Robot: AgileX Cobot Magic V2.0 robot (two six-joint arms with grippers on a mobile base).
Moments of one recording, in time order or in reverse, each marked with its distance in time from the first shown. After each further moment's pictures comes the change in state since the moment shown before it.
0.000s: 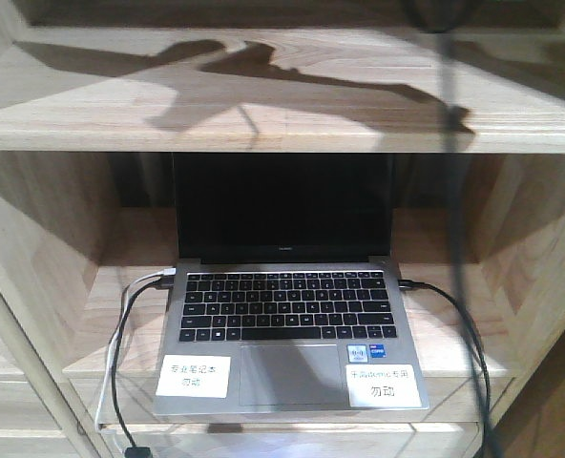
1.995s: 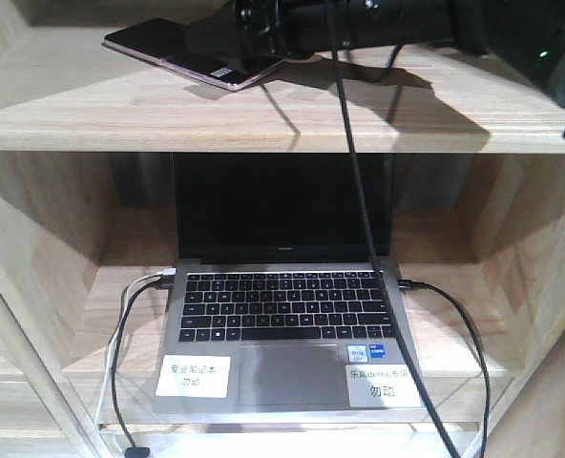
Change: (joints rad) left arm 0.000 0.000 0.000 0.000 0.000 0.000; right arm 0.014 0.170 -0.033 -0.184 -0.175 0.030
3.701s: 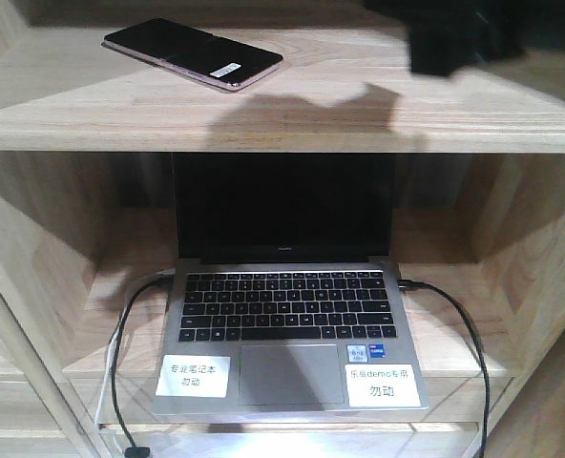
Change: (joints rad) left arm 0.000 0.000 0.000 0.000 0.000 0.000; right arm -0.001 -0.717 0.560 -0.285 -0.139 0.185
